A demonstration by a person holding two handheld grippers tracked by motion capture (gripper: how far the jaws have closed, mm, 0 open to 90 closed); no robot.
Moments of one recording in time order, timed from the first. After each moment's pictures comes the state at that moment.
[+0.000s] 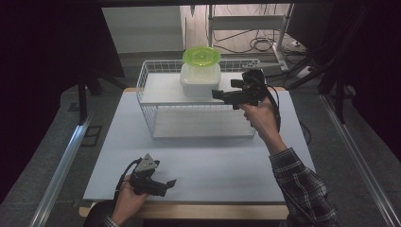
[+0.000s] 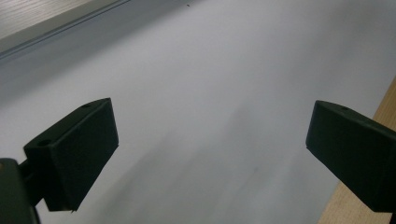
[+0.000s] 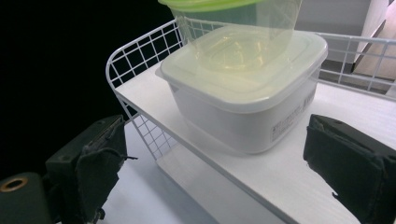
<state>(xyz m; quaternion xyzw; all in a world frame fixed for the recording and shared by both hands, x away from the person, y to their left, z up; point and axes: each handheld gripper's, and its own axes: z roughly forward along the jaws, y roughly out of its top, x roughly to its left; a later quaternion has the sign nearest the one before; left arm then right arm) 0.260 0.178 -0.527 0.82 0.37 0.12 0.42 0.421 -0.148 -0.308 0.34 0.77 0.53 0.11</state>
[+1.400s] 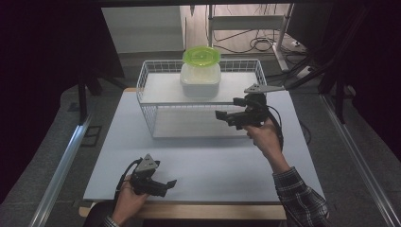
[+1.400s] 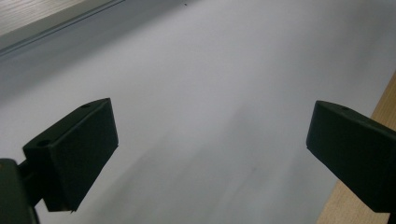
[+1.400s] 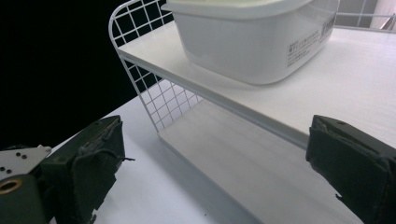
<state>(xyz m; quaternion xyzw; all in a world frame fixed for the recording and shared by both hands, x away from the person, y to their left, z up) 0.261 0.177 -0.527 0.82 0.37 0.12 0.42 0.394 -0.162 -0.355 0.33 0.77 0.53 0.10</state>
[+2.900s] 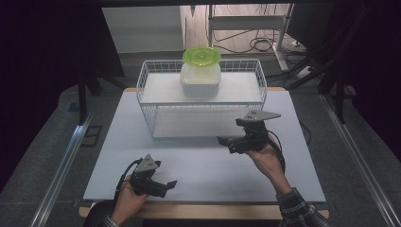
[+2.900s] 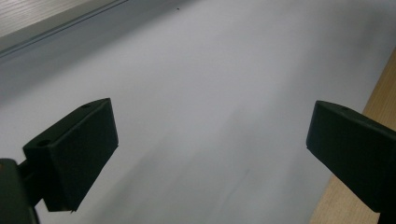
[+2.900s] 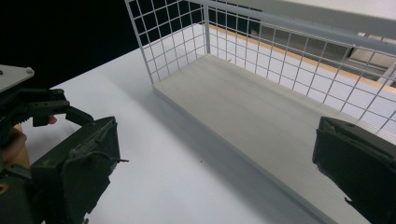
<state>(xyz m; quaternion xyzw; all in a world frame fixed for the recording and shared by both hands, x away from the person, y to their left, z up) 0.260 0.177 -0.527 0.82 0.36 0.11 0.43 0.355 -0.170 -0.404 0.30 0.81 0.49 0.13</state>
